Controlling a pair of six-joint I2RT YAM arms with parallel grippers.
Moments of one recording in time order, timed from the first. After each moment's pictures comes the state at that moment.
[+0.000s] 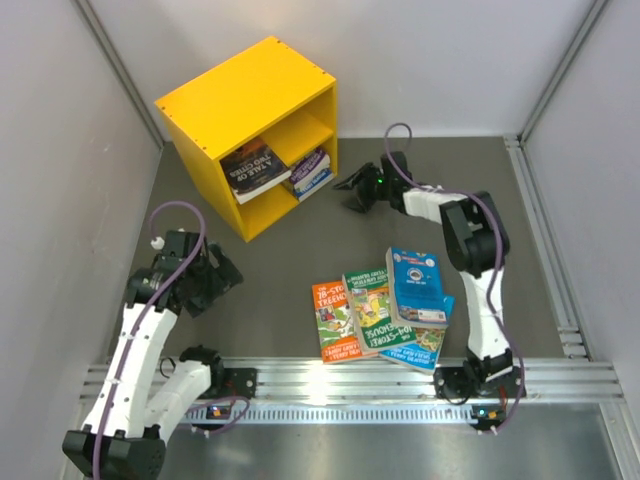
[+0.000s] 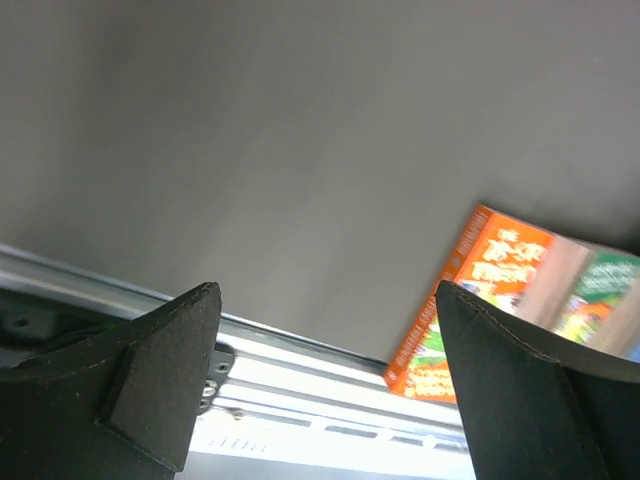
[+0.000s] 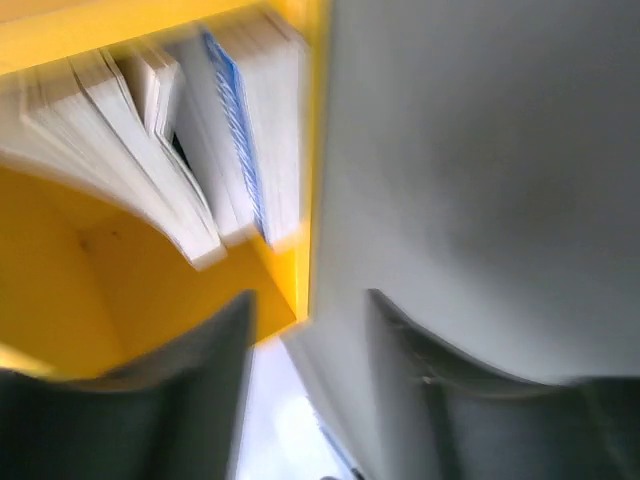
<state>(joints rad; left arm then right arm) -0.14 0.80 0.91 -1.14 -0.05 -0.78 0.38 2.28 1.57 0.13 -0.47 1.31</state>
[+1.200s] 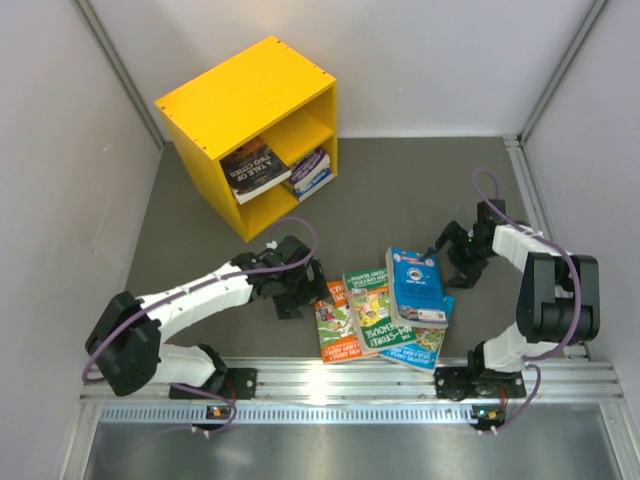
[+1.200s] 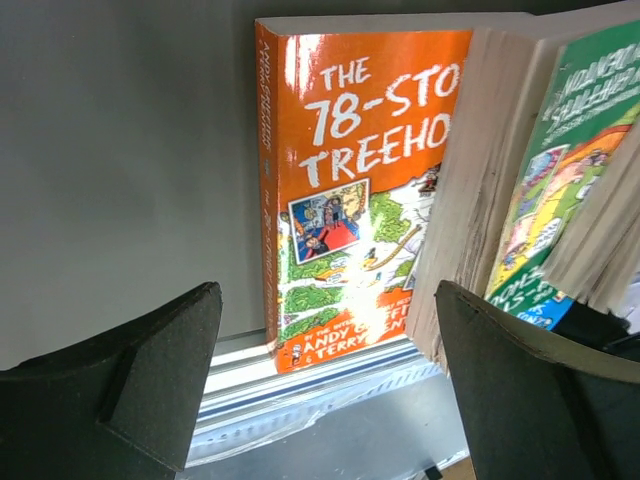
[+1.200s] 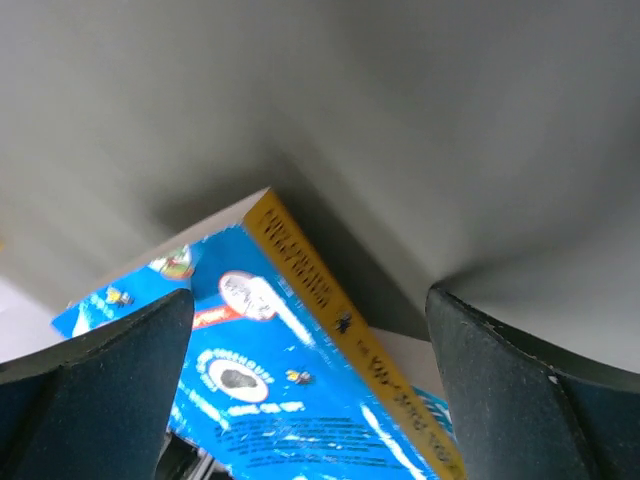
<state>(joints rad) -0.79 1.33 0.80 -0.58 0.13 -1.10 -0.08 1.57 0.86 -0.59 -0.34 0.67</state>
